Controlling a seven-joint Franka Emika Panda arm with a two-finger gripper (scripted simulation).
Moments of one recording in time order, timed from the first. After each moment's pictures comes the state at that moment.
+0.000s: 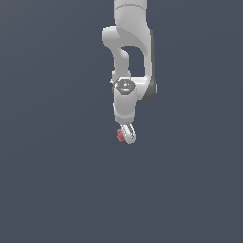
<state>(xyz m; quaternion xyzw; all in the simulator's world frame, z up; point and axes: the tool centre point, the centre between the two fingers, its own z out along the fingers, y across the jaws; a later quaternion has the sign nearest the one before) -0.059 0.013 0.065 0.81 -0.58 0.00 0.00</state>
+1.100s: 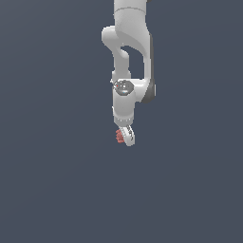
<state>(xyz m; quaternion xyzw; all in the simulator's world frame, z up) -0.048 0.010 0.061 0.81 -0.58 0.01 -0.01</state>
